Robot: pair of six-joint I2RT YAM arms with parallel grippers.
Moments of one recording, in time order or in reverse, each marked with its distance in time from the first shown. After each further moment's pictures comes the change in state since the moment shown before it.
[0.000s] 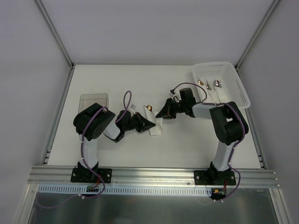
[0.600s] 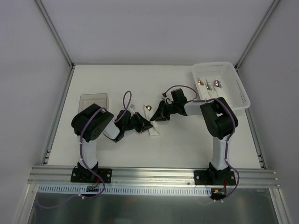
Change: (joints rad) left arm 0.000 -0.026 -0.003 -0.037 -0.009 0.019; right arm 0.086 0.140 0.117 -0.054 -0.032 0.040
